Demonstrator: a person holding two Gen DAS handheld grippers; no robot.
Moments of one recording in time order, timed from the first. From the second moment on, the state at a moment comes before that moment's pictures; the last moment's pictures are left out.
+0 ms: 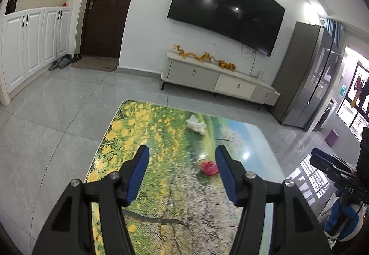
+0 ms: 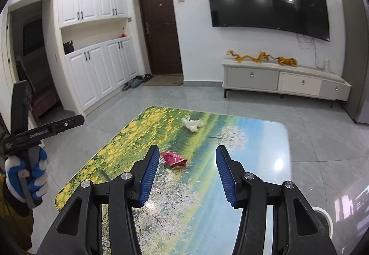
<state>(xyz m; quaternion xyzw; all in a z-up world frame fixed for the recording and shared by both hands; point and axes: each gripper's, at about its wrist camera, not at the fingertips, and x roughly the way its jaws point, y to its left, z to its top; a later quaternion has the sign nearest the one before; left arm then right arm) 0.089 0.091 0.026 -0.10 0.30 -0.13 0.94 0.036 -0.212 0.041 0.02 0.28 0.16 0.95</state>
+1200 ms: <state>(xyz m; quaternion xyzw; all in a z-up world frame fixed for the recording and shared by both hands) 0.378 -0.063 -0.128 -0.03 0.44 -0.22 0.87 0.201 -0.157 -0.119 0.00 0.42 0.29 0.86</state>
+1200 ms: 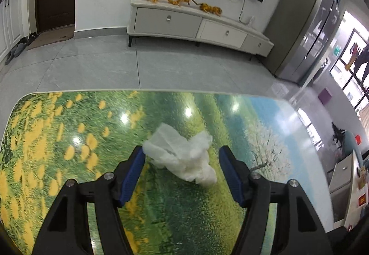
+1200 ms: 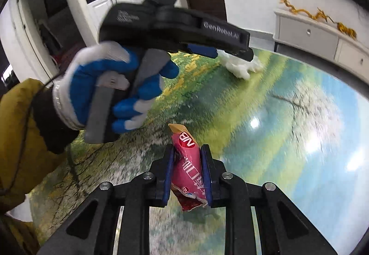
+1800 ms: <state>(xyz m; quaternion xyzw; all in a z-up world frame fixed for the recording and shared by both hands) 0.208 -0.061 -0.069 -0.01 0.38 -0.25 0.89 0.100 -0.222 -0.074 0.05 0.38 0.20 0.90</state>
